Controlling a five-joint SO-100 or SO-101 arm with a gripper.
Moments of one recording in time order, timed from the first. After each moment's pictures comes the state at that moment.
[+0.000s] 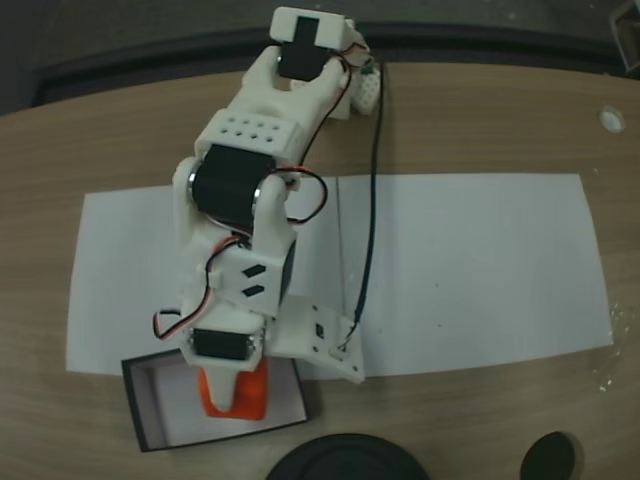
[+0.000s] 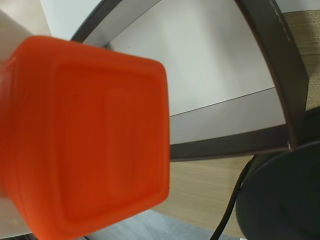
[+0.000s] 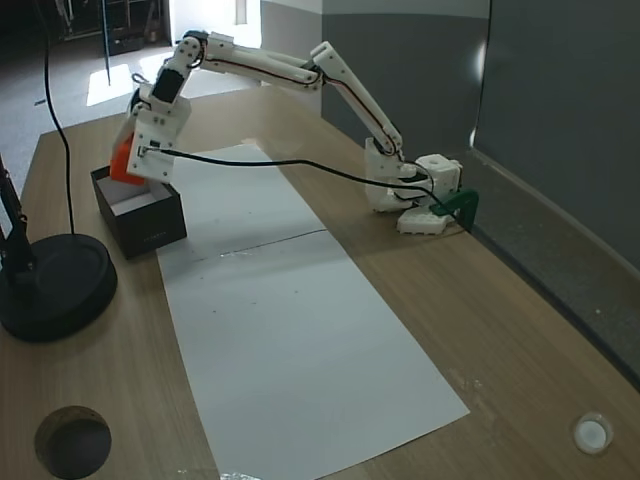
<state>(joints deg) 18.3 52.6 29.5 75.8 -14.2</state>
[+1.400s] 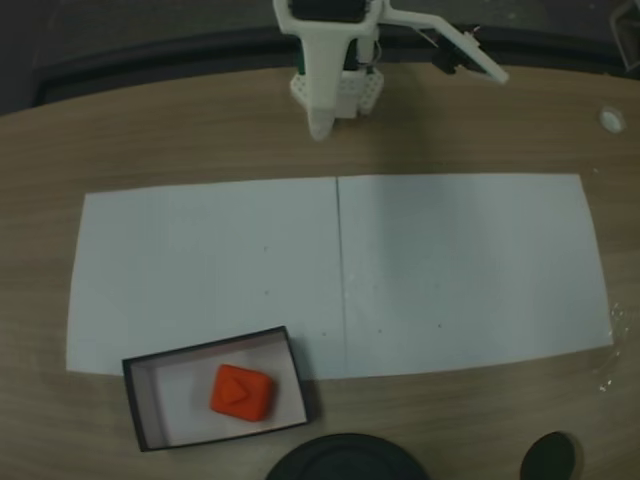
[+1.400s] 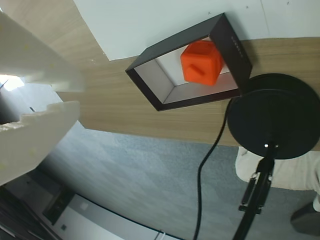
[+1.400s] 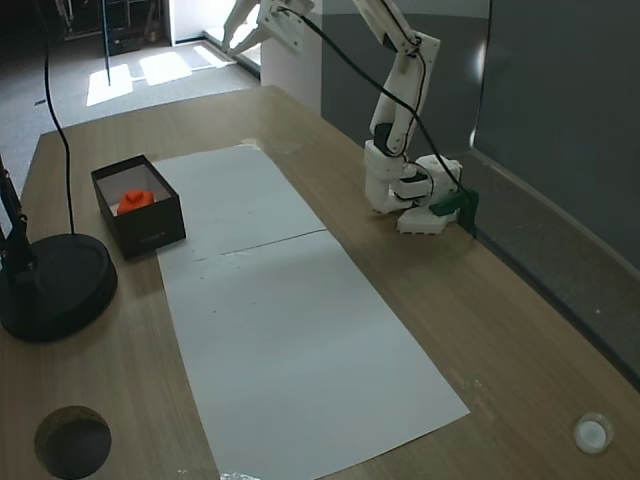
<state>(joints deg) 6.3 113.0 52.2 99.6 -5.7</state>
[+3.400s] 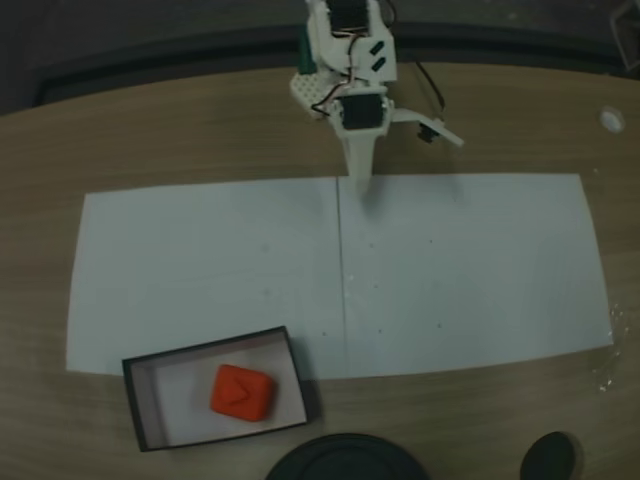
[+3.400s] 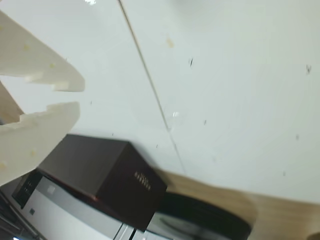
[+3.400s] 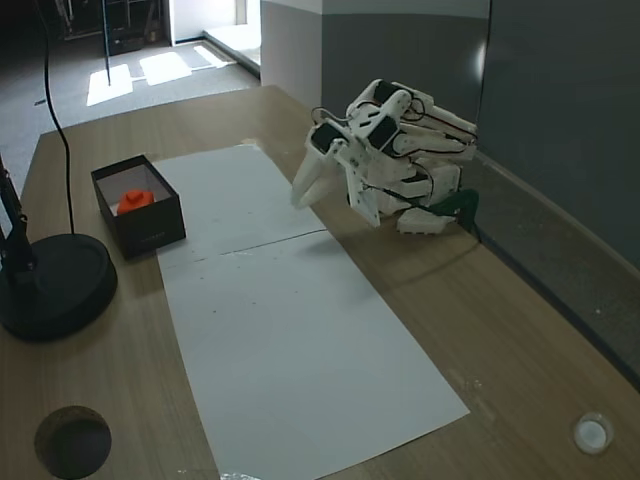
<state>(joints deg) -2.3 197.8 173.4 64.4 -3.4</state>
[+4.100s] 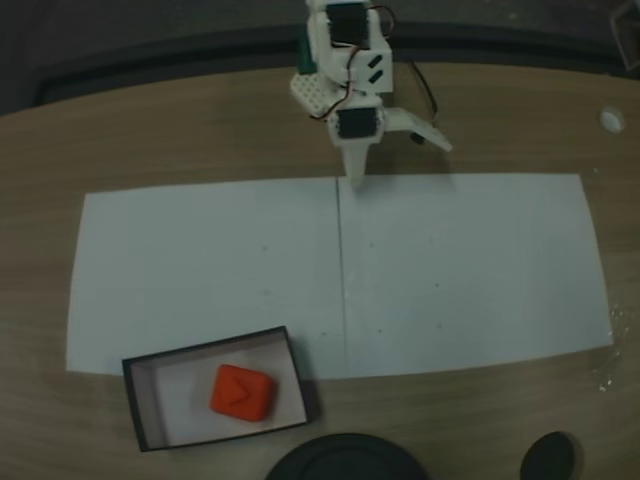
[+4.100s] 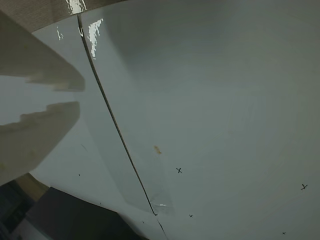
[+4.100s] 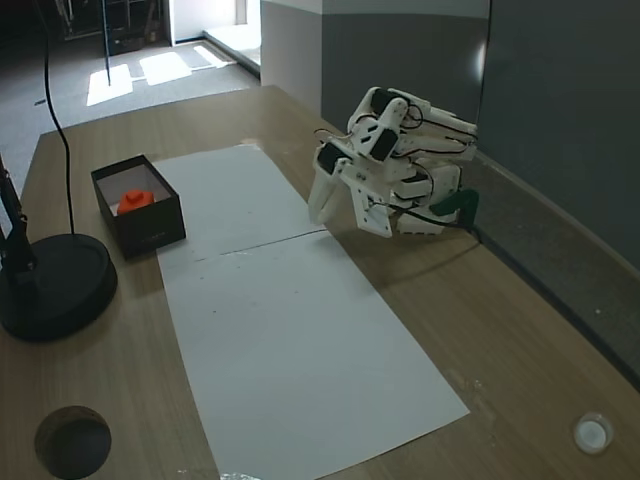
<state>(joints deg) -1.9 197.8 175.1 73.7 -1.2</state>
